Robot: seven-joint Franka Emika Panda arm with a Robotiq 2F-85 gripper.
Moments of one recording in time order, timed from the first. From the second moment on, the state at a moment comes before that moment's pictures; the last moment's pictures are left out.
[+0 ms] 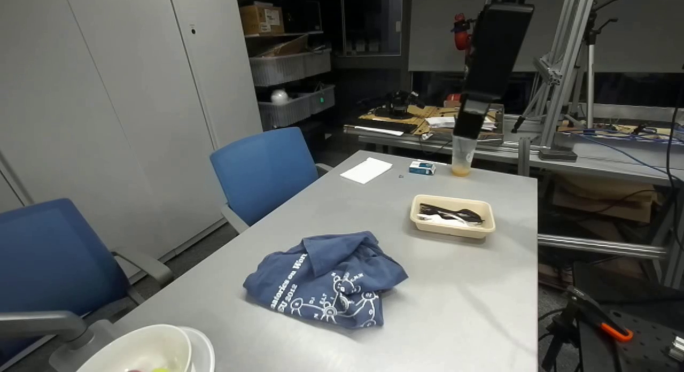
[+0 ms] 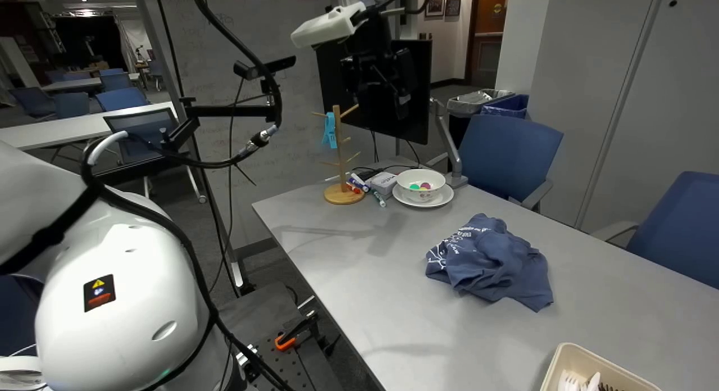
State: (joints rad) arm 0.08 -0.56 0.20 -2.33 -0.03 1.95 0.09
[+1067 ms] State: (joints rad) arm 0.05 -0.27 0.04 -2.23 -0.04 2.06 0.05
